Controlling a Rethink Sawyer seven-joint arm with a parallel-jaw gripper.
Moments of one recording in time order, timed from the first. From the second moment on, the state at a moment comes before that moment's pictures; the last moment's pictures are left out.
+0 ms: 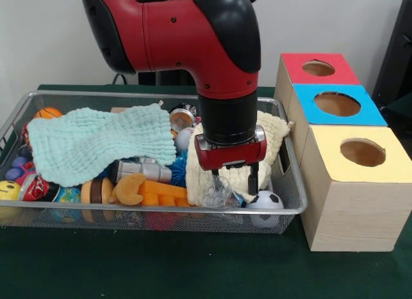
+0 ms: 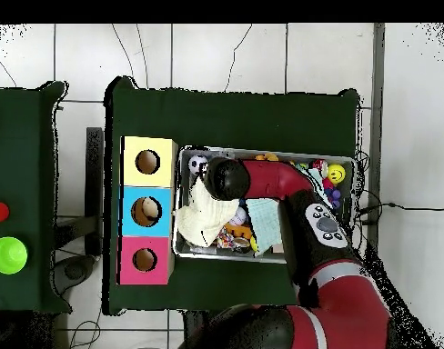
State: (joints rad) arm -0.43 -0.41 0.32 1.46 -0.32 0.47 1.57
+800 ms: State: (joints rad) arm -0.46 -0.42 0.34 1.47 -0.32 0.48 1.57
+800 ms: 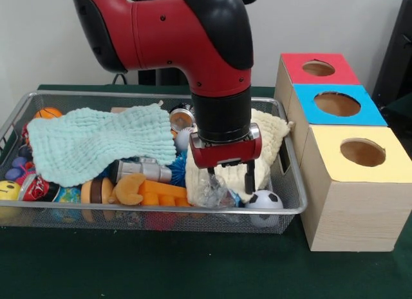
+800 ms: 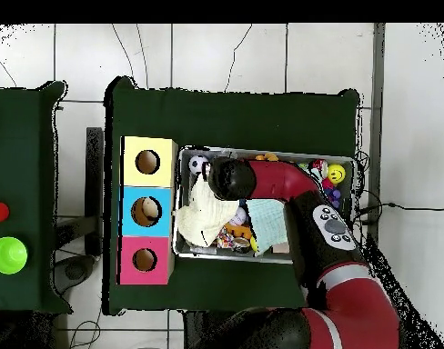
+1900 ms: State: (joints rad) arm -0.43 -0.54 0.28 1.53 -0.16 0.41 1.57
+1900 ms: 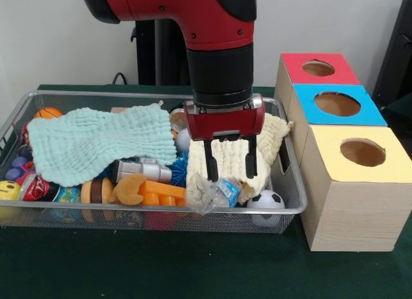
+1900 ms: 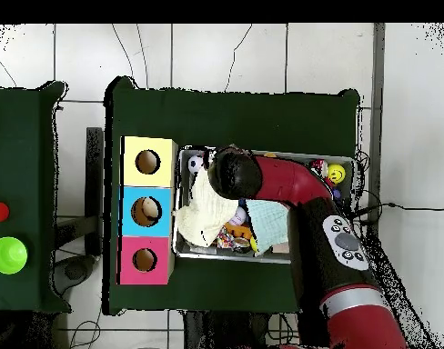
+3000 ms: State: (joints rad) arm -0.41 -0.52 0.22 1.53 -0.08 0.34 1.57
